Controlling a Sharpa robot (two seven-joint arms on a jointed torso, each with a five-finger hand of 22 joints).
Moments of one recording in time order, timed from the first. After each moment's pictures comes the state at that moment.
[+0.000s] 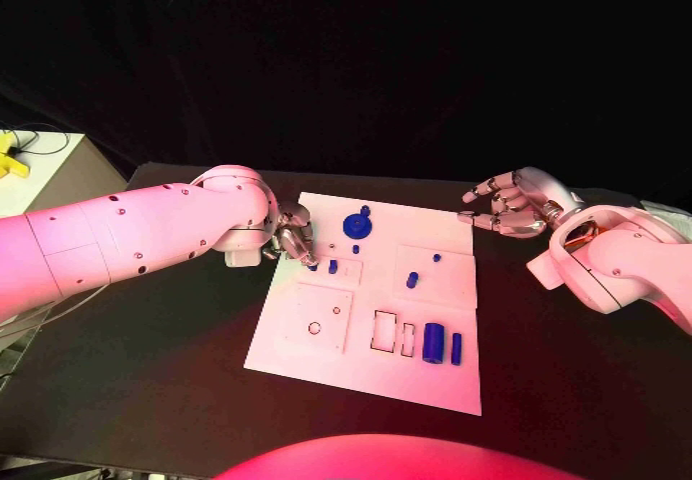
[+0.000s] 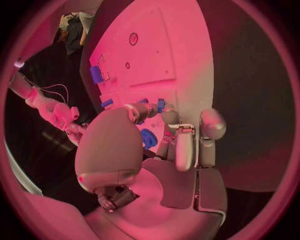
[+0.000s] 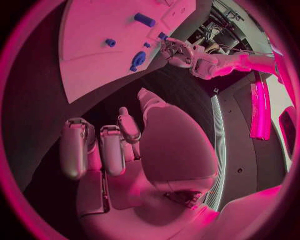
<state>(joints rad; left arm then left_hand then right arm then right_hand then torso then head) 1.33 -0.76 -0.09 1.42 -1.09 0.30 -0.52 1.21 -0.27 0.77 0.24 0.35 0.82 0.08 0.82 0.68 1.19 -0.01 1.14 0.71 1.47 -0.06 1.52 1.31 0.13 1.23 0.04 1.33 0.95 1.32 -0.95 -0.16 1.61 -0.91 -0.51 -0.07 1.39 -0.18 0.20 0.29 0.23 0.84 0.17 0.25 0.27 1.28 0.08 1.23 1.25 1.47 0.00 1.47 1.31 0.05 1.47 0.11 1.35 1.31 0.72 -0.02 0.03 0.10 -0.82</state>
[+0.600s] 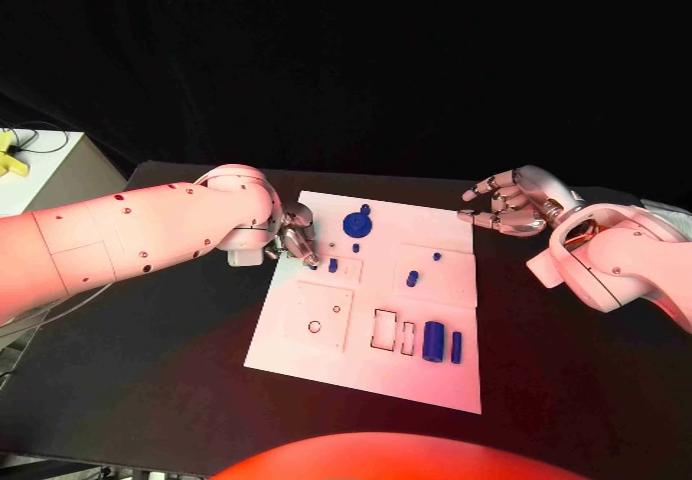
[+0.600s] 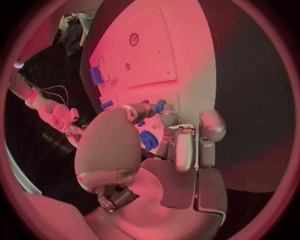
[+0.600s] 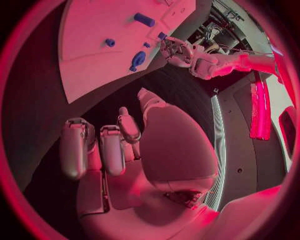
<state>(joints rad) 1.32 -0.74 -0.10 1.41 -1.09 0.30 -0.52 1.17 -0.26 0.77 0.23 0.35 0.84 0.06 0.82 0.71 1.23 -0.02 1.16 0.75 1.47 -0.07 1.53 1.31 0.13 1.24 0.04 1.34 0.98 1.32 -0.95 -0.16 1.61 -0.91 -0.51 -0.07 1.39 -0.18 0.20 0.29 0.23 0.84 0.17 0.25 0.27 1.28 0.08 1.23 1.25 1.47 0.00 1.47 1.31 0.05 1.47 0.11 1.35 1.31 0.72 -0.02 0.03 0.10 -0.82</state>
